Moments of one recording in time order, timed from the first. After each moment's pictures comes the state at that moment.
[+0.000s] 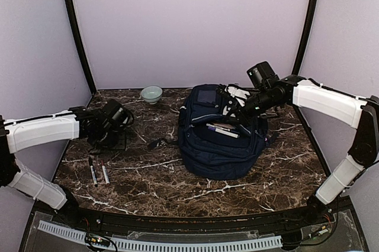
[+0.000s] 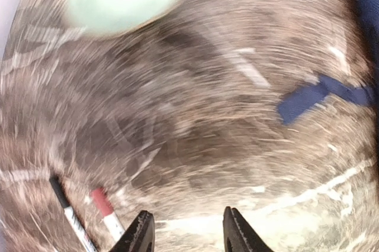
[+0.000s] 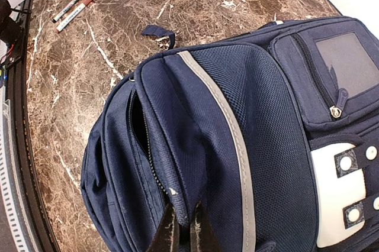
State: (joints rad) left arm -0.70 1.36 0.93 -0.75 -0.40 -0.64; right arm 0.58 1.57 1.32 -0.66 -0.47 -0.39
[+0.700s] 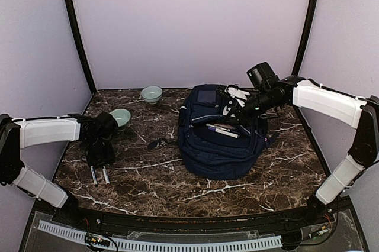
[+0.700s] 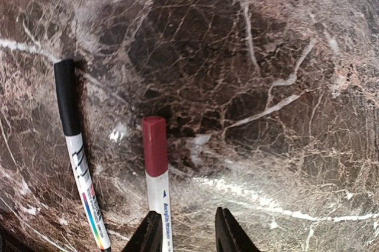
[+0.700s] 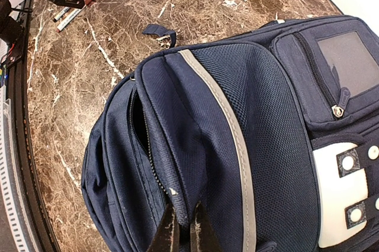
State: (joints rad) left arm -0.43 1.38 0.77 -0.84 -0.17 -0.96; right arm 0.58 1.57 1.31 -0.66 -0.47 -0.39
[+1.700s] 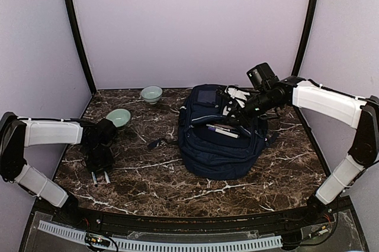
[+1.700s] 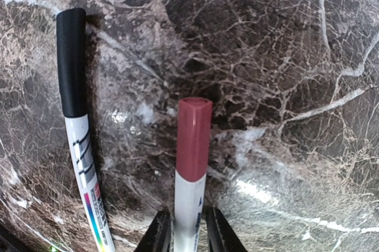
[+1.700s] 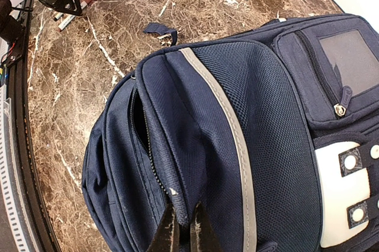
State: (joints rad) left arm -0.42 1.41 0.70 -0.82 -0.14 -1.02; right arm 0.58 1.57 1.30 -0.66 -0.47 -0.39
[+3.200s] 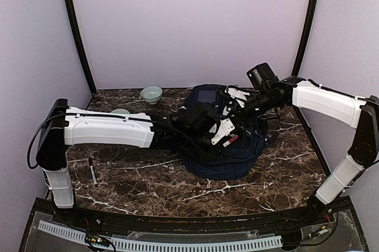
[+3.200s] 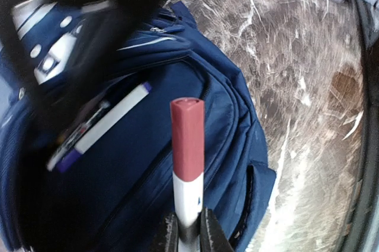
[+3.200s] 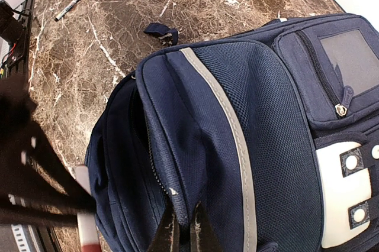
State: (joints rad) left arm -1.14 1.88 1.49 -0.34 -0.09 0.05; right arm 0.58 1.57 1.30 -0.66 -0.48 -0.39
